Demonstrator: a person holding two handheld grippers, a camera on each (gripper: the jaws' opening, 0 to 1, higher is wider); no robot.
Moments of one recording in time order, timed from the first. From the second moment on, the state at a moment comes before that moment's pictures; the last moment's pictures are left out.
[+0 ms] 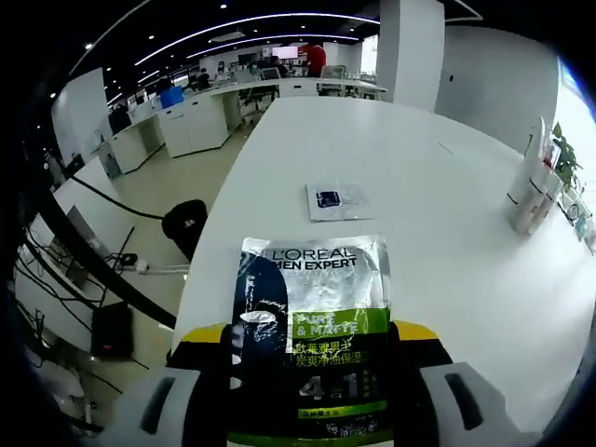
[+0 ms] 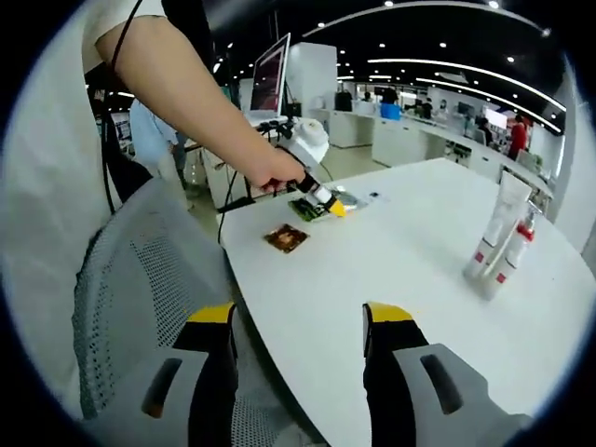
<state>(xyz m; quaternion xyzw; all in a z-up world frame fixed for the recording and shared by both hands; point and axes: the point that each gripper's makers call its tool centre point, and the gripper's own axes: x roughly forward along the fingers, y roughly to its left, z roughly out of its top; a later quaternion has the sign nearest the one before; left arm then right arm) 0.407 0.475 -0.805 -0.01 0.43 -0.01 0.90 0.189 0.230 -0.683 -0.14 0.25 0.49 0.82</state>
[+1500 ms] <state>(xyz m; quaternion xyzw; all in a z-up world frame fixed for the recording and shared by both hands) 0.345 0.367 -0.656 -0.19 0.28 -0.23 0.92 0.186 0.233 -0.683 -0.17 0.24 0.49 0.82</state>
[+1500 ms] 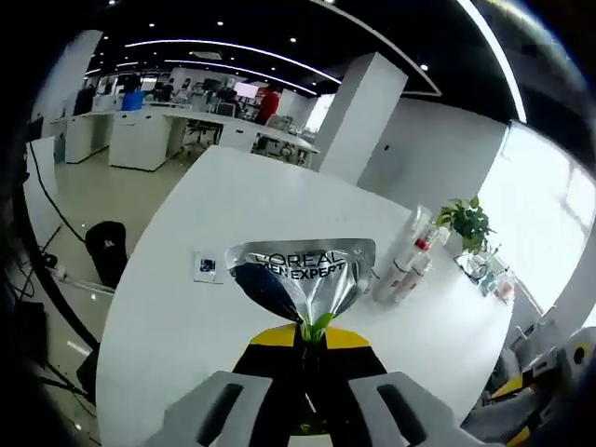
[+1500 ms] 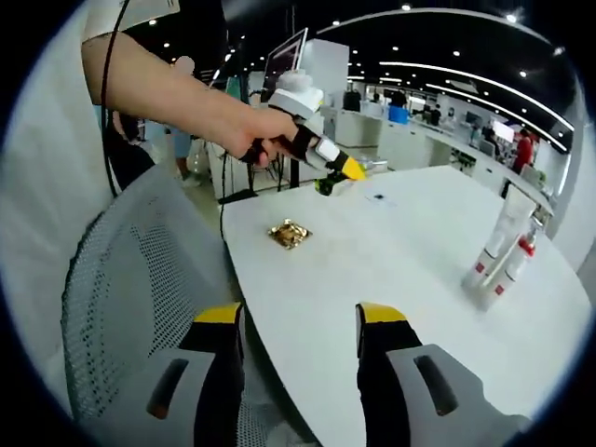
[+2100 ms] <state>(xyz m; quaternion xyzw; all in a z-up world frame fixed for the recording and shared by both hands) 0.216 0.291 -0.649 0.00 0.22 -0.36 0.91 0.189 0.240 -0.619 0.04 0.17 0.49 0.86</state>
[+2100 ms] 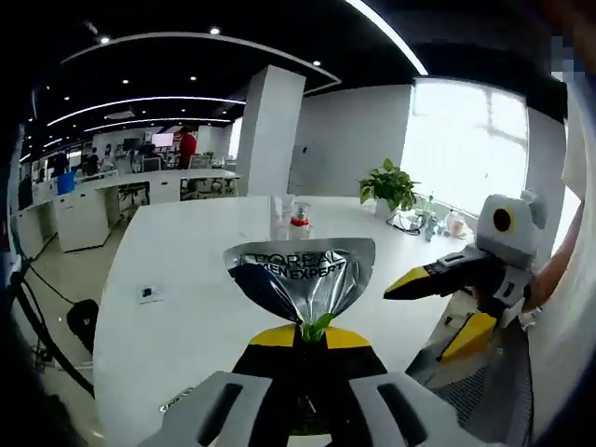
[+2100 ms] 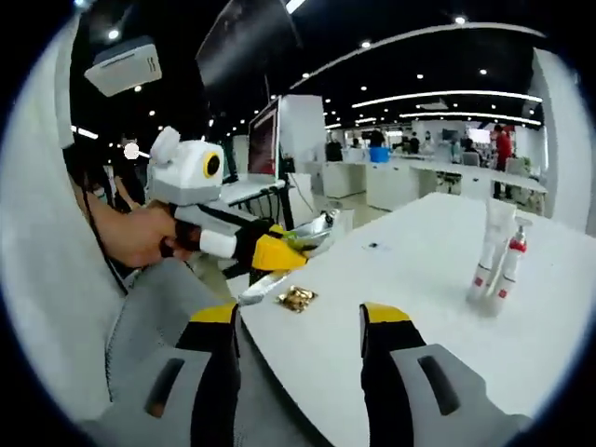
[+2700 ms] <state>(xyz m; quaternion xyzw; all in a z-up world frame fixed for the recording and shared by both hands) 0.187 0.274 -0.663 0.11 0.20 -0.42 0.88 0.193 0.235 -0.610 0.22 0.23 0.47 0.83</state>
